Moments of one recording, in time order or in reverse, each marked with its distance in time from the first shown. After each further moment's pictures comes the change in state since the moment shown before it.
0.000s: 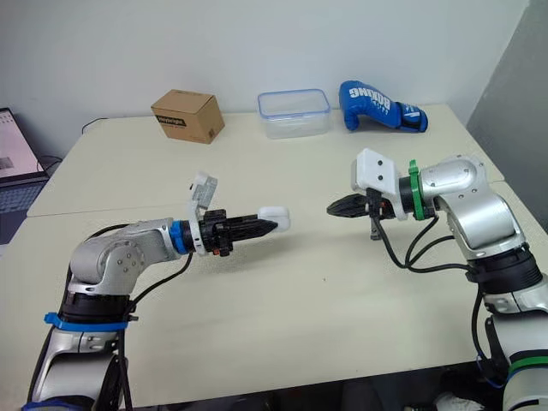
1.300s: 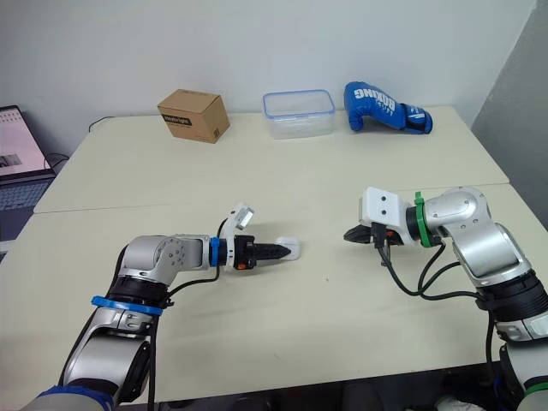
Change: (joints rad) left arm -0.085 -0.112 -0.129 0.323 0.216 0.041 0.045; right arm 0.163 -0.056 0.005 -0.064 -0.107 0.005 -0.025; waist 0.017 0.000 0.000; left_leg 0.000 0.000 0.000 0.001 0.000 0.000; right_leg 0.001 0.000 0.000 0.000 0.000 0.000
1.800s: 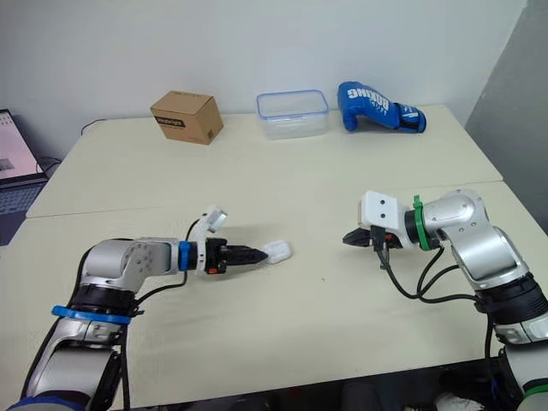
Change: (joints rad) left arm 0.115 0.192 0.040 -0.120 -0.013 -0.010 -0.046; right arm 0.040 0.012 0.001 -0.012 0.003 0.002 -0.001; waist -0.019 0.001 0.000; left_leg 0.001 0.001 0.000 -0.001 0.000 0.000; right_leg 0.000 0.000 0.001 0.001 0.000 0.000
